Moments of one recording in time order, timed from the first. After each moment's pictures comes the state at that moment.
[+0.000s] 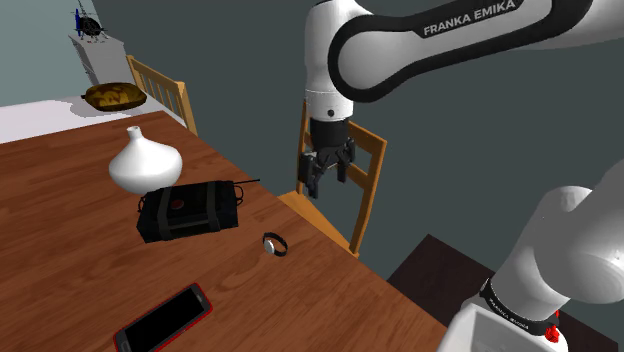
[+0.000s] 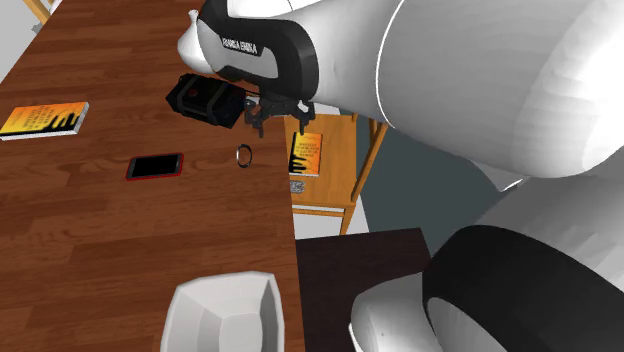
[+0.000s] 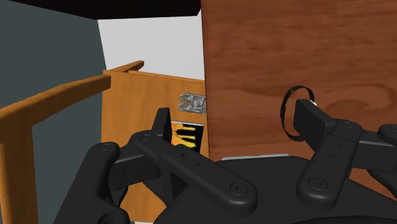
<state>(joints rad) 0.14 -0.25 0.30 -2.20 0.16 1.86 0.35</state>
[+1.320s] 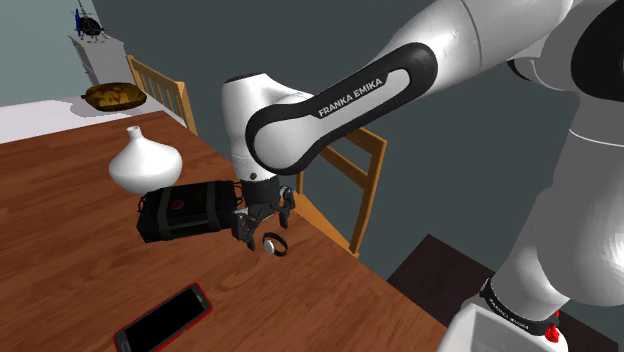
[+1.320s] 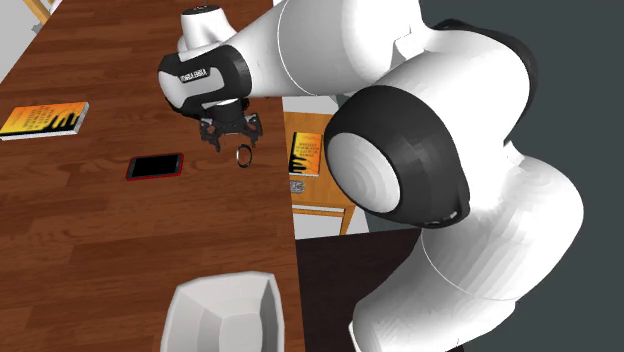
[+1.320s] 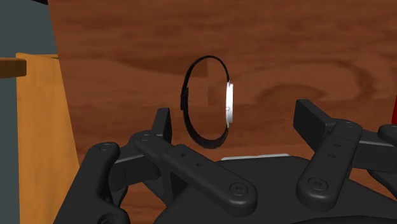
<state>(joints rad) 0.24 0.22 0.41 -1.95 0.04 2.04 0.56</state>
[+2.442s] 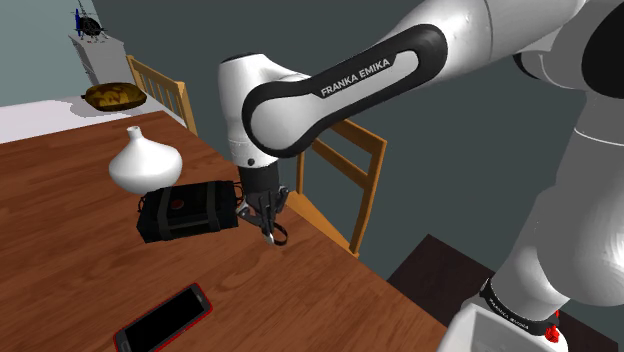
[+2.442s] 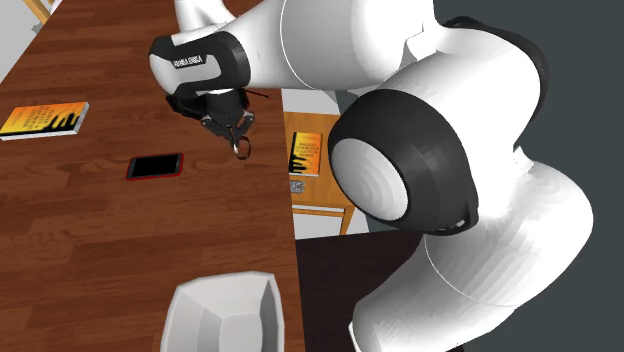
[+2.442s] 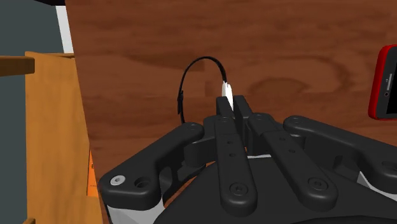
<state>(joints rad) 0.23 0.19 0.41 -1.90 0.05 1.98 0.56</state>
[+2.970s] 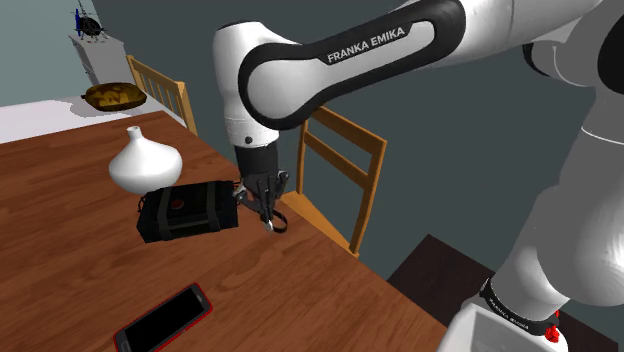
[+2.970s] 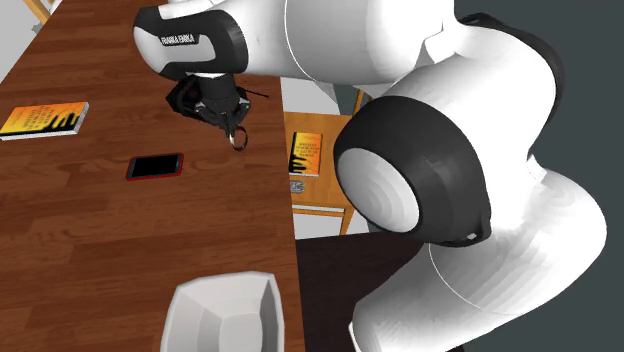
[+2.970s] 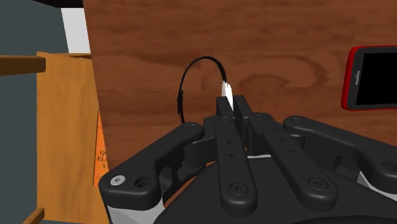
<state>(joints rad) 0.23 0.15 0.41 -1.84 0.06 1.88 0.56</state>
